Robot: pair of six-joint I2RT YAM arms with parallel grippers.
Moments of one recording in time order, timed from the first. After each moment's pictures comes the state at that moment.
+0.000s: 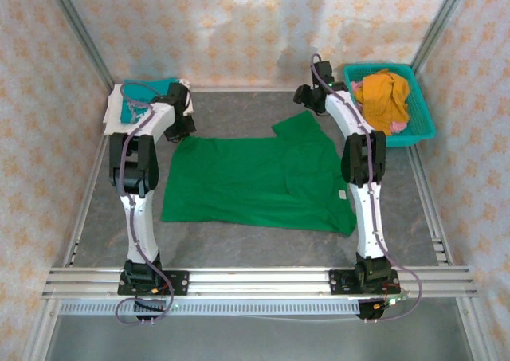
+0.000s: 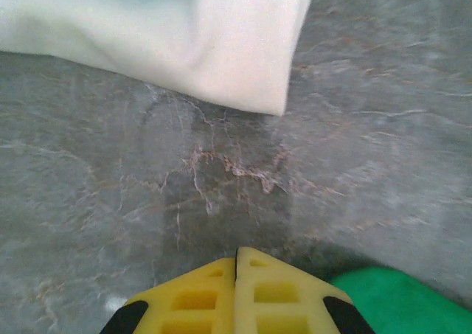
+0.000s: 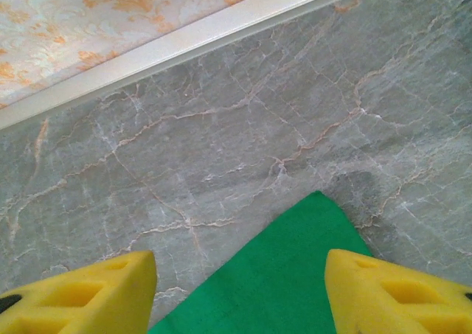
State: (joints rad) left arm -0.02 2.18 1.79 -0.83 -0.11 -0.43; right arm 0.19 2.48 2.30 -0.72 -0.07 0.50
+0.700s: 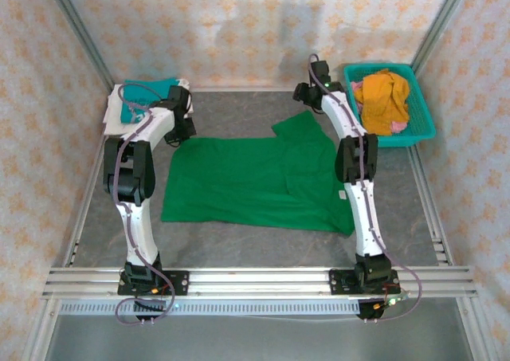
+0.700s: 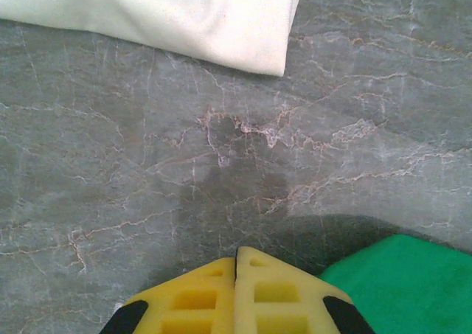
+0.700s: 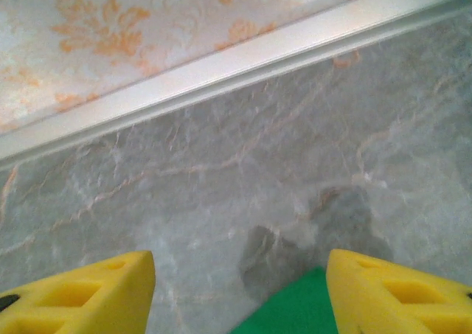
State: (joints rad) left arm -0.05 2.08 1.64 -0.77 -0.15 -0.43; right arm 0.19 2.68 2.59 -0.75 0.00 0.47
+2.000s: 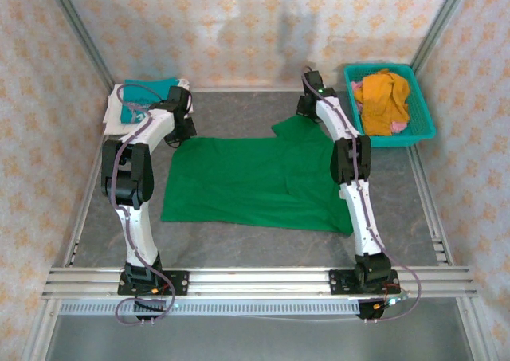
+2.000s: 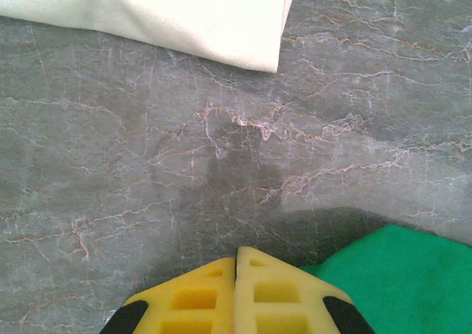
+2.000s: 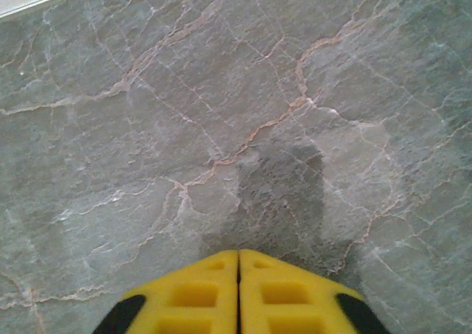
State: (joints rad) left arm -0.05 2.04 1.61 -0.75 -0.16 -0.44; right arm 0.21 2.74 2.59 -0.87 0.12 0.45
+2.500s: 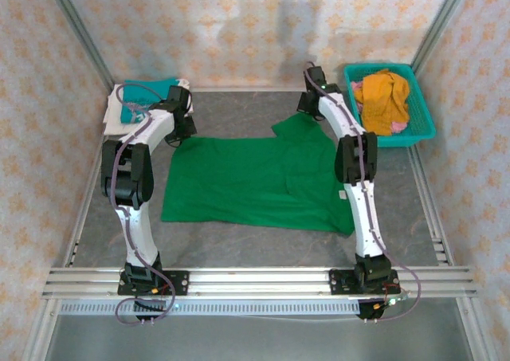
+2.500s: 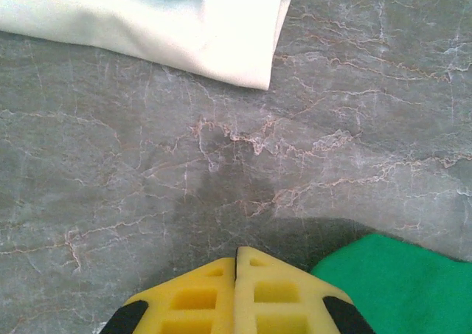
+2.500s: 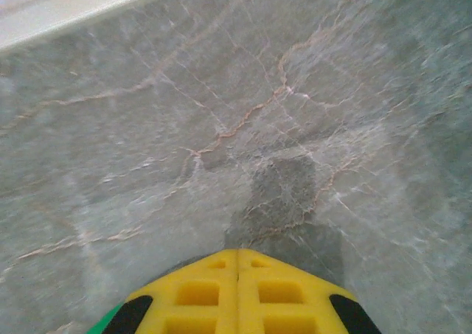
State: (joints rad) left arm -0.05 2.03 1.59 -0.71 -0.16 -0.45; right arm 0.21 2.56 2.41 -0.84 0.12 0.47
